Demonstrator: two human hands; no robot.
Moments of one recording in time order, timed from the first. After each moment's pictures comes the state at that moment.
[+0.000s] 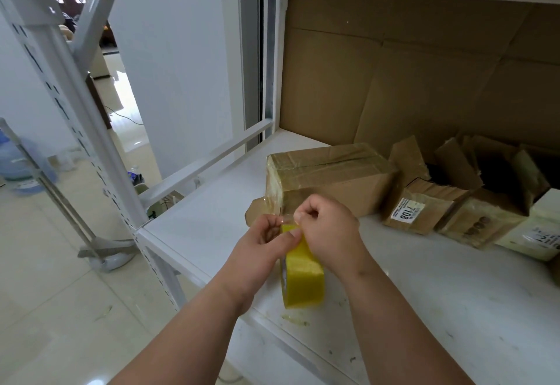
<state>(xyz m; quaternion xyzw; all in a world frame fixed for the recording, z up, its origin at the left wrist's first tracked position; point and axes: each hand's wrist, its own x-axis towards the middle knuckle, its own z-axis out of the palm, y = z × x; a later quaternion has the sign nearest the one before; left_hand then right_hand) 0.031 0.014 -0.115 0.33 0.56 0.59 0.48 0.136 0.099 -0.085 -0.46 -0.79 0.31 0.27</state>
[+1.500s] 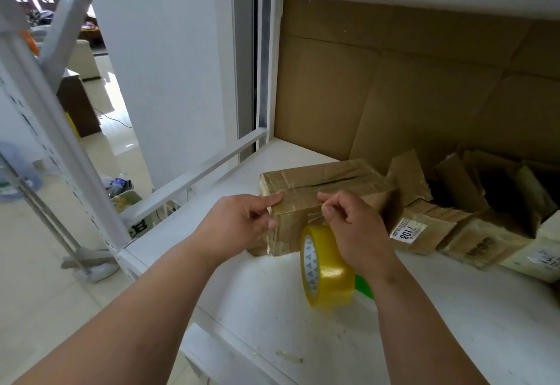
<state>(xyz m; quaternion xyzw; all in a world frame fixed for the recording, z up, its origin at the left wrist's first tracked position) -0.041 0.075 -0.097 0.56 0.71 0.37 0.20 0.159 0.154 -0.088 -0.43 -0.78 0.34 0.31</state>
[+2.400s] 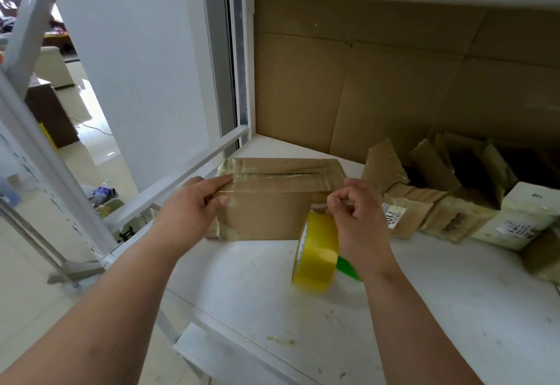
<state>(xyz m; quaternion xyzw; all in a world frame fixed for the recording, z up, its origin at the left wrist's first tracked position) -0.067 0.061 -0.091 0.54 0.76 0.36 0.08 0.180 0.139 -0.091 -0.48 -0.71 0.30 0.41</state>
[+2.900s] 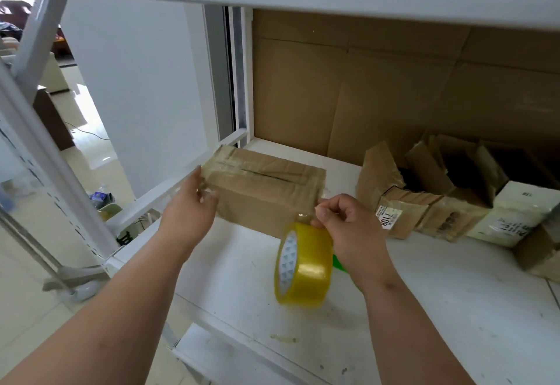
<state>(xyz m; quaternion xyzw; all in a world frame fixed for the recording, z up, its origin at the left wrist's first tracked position) -0.065 0.067 -0.099 0.38 0.76 0.50 0.18 0.177 0.117 -0.081 -0.48 -0.66 0.43 0.40</state>
